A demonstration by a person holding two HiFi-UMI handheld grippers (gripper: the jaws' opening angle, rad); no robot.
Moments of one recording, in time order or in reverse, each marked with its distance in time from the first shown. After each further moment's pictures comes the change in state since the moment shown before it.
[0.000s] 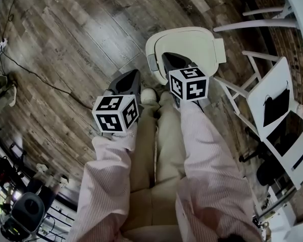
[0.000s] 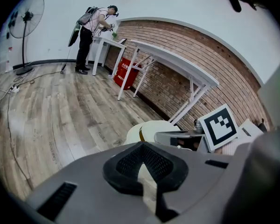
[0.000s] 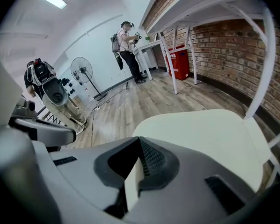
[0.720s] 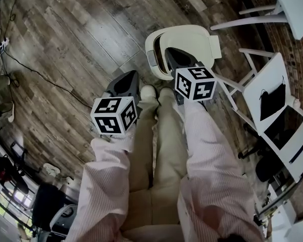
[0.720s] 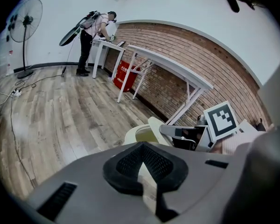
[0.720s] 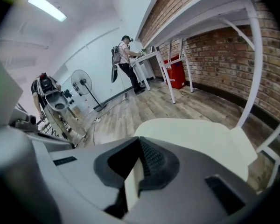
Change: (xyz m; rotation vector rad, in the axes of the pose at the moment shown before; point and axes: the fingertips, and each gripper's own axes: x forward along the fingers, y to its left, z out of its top) left arm -0.040 -0.019 0.011 0.010 -0.006 0.007; right arm -0.049 0.010 0.037 0.063 -0.127 0.010
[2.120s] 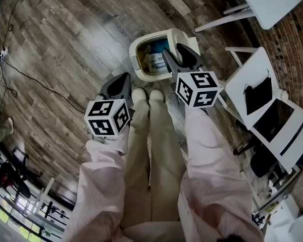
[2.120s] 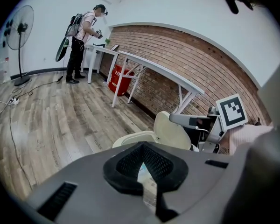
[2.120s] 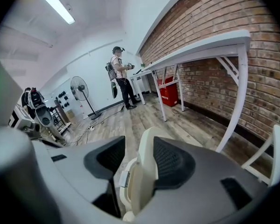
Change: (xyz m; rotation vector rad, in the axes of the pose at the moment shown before) left arm -0.018 -0.065 0.039 0.044 -0.019 -0.010; right arm -0.098 -0.030 0.083 -0.074 -0.140 -0.098
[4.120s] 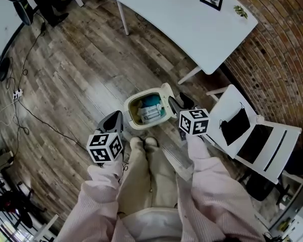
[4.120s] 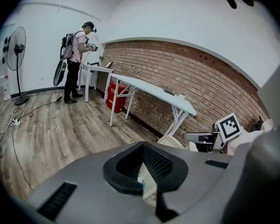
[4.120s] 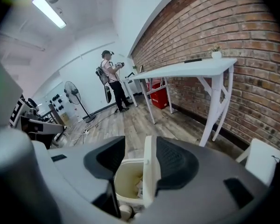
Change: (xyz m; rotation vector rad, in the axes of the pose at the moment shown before) left arm -0.045 -0.062 0.114 0.092 -0.134 0.027; right arm -0.082 -0.084 0.066 0.047 0.013 -0.056
